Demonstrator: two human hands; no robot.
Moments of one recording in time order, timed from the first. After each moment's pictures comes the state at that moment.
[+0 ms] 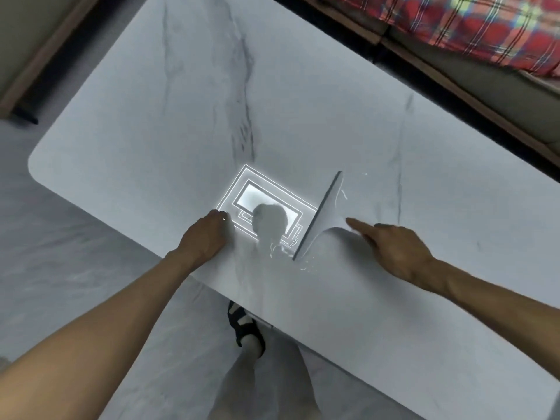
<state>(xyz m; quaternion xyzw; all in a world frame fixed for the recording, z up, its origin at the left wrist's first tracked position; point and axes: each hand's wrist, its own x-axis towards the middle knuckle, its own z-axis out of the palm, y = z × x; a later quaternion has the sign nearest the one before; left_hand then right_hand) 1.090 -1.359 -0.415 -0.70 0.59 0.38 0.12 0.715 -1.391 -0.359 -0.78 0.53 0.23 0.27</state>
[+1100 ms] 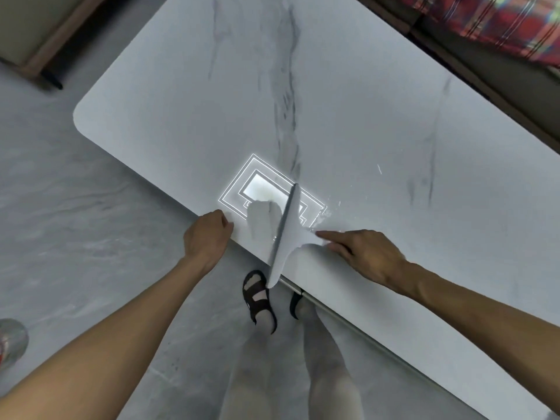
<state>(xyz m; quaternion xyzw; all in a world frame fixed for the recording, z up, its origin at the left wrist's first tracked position) 1.151 -1.253 -0.420 -0.81 0.49 0.31 0.05 0.831 -1.297 -0.366 -0.82 0.46 0.16 0.31</state>
